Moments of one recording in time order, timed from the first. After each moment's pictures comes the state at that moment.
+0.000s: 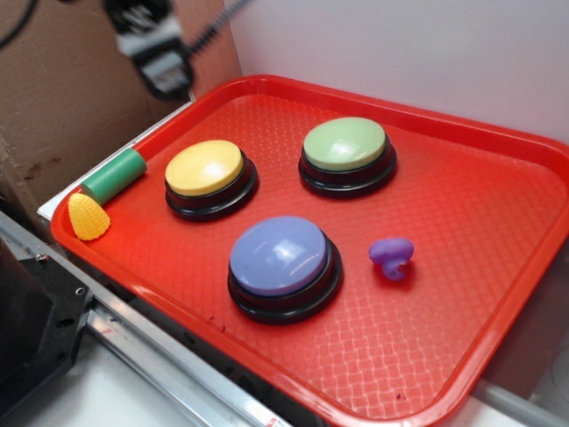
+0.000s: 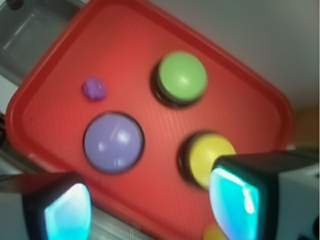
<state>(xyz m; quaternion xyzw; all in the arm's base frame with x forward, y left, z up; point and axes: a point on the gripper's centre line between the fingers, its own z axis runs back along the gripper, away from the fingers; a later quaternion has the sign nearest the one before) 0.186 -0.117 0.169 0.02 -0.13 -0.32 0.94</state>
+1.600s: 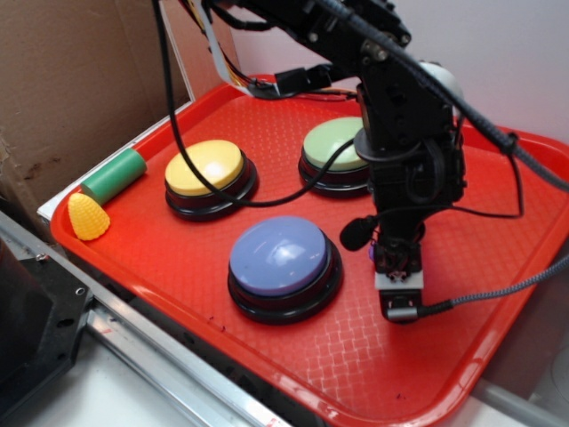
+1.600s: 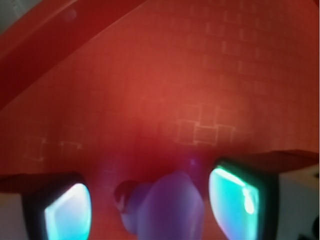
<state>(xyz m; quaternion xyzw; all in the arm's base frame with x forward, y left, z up) 0.240 -0.206 0.016 -0.02 -0.06 -0.45 0.89</state>
